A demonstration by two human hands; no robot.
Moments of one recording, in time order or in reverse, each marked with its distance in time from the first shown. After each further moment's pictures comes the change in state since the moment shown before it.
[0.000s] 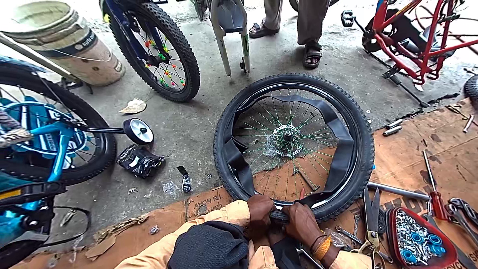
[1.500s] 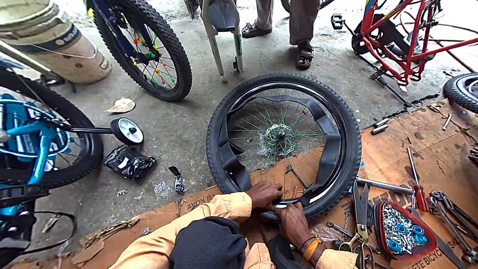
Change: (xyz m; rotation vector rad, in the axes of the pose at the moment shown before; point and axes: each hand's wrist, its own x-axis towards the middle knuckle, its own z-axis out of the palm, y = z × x) left_hand 0.050 -0.014 -0.008 0.146 0.264 0.252; right_hand 0.000 -0.002 0.029 -0.135 0.137 -0.045
